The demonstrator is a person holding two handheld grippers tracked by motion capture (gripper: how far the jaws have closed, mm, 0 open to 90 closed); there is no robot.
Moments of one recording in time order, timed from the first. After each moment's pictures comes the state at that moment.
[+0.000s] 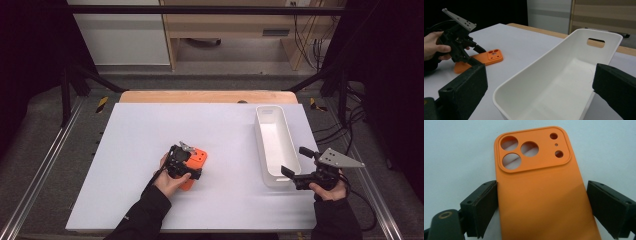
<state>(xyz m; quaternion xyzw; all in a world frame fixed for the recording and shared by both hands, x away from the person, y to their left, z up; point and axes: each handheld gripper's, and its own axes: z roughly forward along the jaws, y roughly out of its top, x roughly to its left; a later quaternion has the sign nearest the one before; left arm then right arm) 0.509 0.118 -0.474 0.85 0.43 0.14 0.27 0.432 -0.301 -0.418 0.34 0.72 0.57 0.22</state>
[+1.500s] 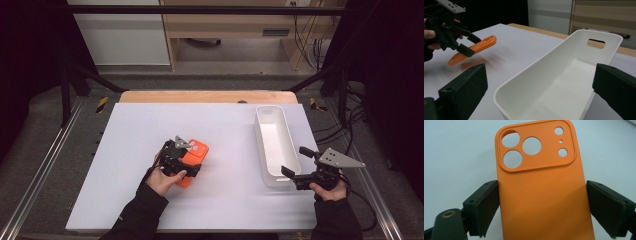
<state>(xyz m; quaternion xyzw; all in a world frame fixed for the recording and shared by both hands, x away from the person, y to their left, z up) 0.495 0.127 -0.431 0.85 0.39 0.15 0.33 0.432 -0.301 -0.417 0.34 0.72 0.57 0.22</state>
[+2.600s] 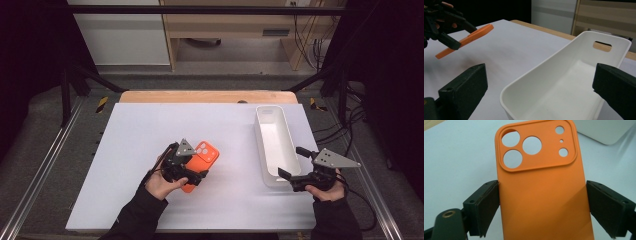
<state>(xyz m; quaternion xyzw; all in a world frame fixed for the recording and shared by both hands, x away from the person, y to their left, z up) 0.467 0.116 -0.405 0.87 0.29 0.14 0.37 0.430 -0.291 -0.414 0.32 0.74 0.55 0.22</state>
